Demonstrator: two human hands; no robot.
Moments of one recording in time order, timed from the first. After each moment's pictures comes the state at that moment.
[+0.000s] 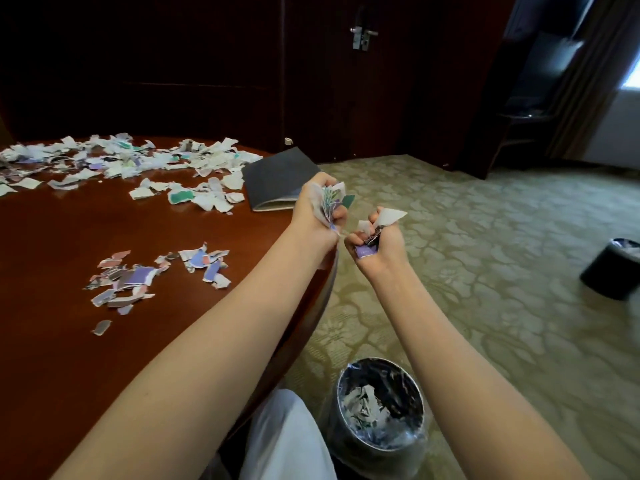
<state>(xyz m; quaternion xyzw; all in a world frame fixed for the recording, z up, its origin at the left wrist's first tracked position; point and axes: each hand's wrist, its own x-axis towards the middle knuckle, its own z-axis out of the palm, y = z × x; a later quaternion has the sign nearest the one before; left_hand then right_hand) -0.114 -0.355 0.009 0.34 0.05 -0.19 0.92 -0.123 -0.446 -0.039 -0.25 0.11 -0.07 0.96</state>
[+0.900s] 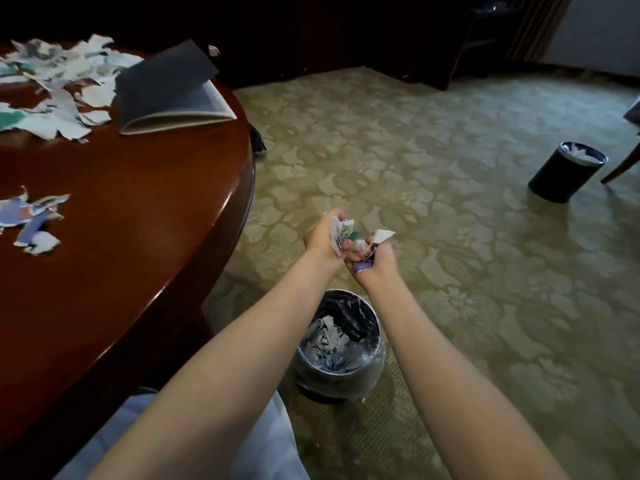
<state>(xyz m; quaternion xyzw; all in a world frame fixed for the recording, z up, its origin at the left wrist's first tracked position) -0.110 -0.491 -0.163 0.46 0.17 -0.30 0.82 -0.139 -0.565 -0.200 -0.23 0.32 -0.10 0.91</state>
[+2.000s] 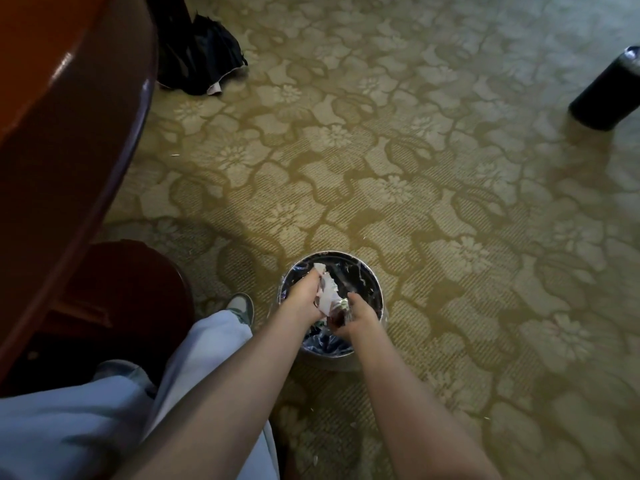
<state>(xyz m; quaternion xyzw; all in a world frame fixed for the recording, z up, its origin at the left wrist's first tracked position) -0.107 -0.502 -0.344 0.53 0.34 -0.44 0.64 -0.153 -0.573 -0.393 -0.20 0.63 0.09 0.75</state>
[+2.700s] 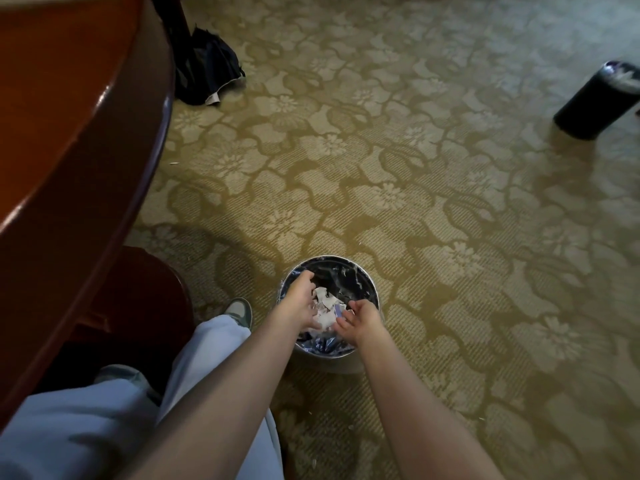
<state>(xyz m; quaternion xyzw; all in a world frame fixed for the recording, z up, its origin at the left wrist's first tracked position) -0.111 -0.490 -0.339 0.57 0.30 -0.47 0.60 -0.166 -0.579 -0.382 -0.24 0.61 0.05 0.75</state>
